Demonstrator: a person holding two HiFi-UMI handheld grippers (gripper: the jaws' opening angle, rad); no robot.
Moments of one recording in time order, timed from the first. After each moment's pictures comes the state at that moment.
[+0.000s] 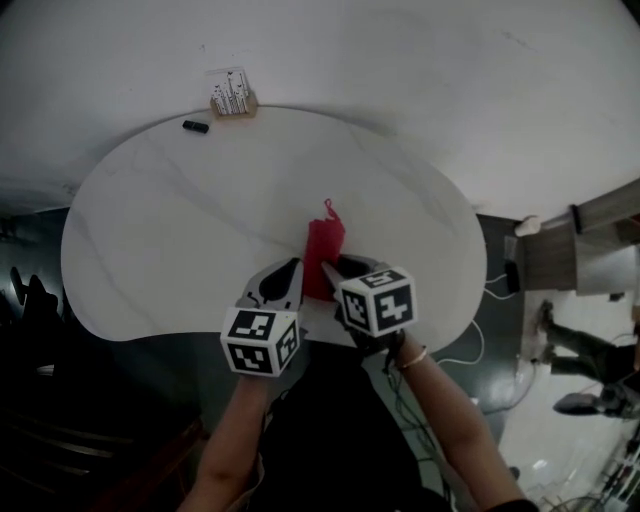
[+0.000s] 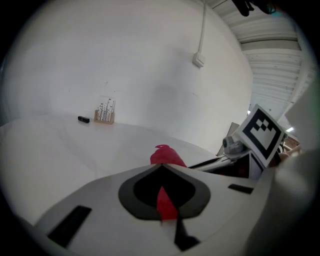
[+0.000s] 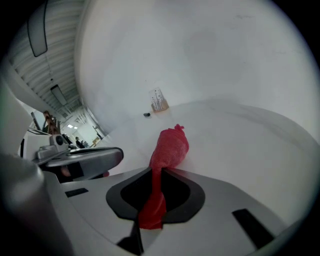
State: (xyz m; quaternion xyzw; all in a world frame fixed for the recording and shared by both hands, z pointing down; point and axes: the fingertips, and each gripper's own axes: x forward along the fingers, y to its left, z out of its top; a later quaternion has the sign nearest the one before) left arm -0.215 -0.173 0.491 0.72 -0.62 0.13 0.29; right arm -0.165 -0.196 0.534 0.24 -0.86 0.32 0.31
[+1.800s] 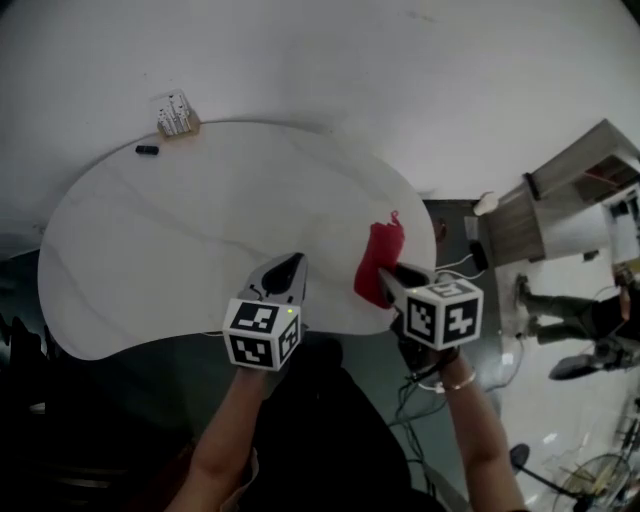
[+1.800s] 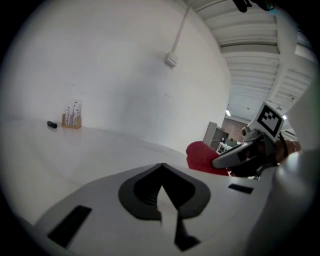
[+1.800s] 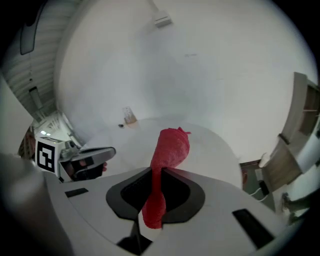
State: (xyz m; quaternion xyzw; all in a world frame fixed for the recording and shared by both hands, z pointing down) left arm -0.100 -0.181 0.465 0.79 -0.55 0.12 0.25; right arm 0.050 -0.190 0.472 0.39 -0.81 0.32 0.30
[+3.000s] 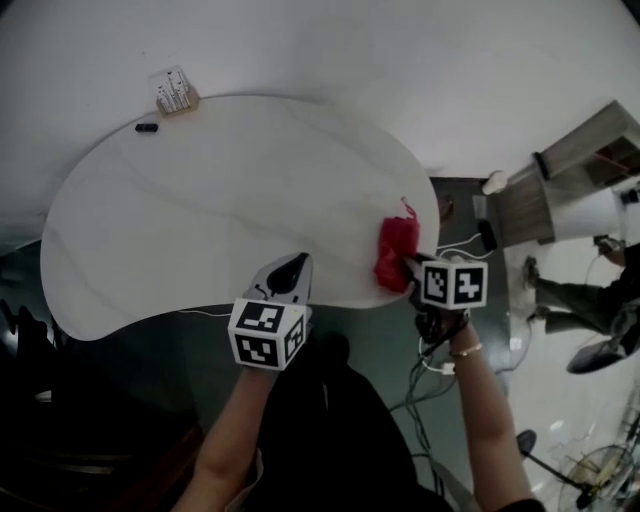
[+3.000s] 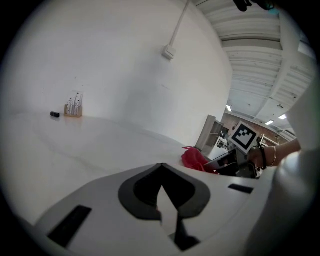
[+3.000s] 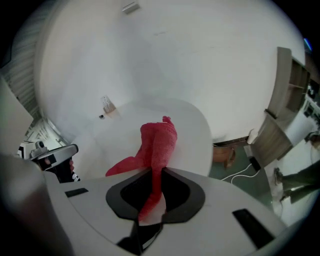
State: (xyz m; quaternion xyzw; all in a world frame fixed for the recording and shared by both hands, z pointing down) left arm -0.084 -0.132 0.495 0.78 -0.54 0.15 0.27; right arm 0.116 -0.183 0.565 0.41 -0.75 0.39 0.33
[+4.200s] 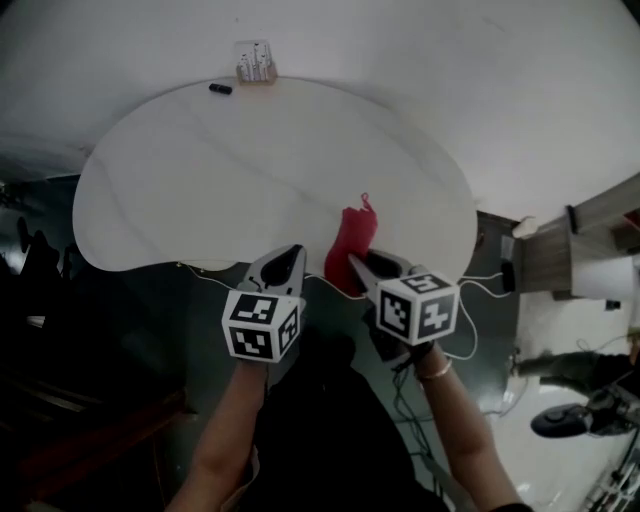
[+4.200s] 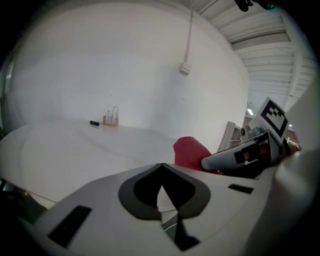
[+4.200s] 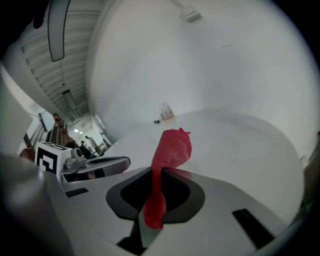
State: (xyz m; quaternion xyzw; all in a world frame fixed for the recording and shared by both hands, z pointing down) left arm -0.152 -0.069 0.474 0.71 -0.65 0.12 0.26; right arm -0.061 -0.101 0.478 0.24 -0.89 0.31 0.25
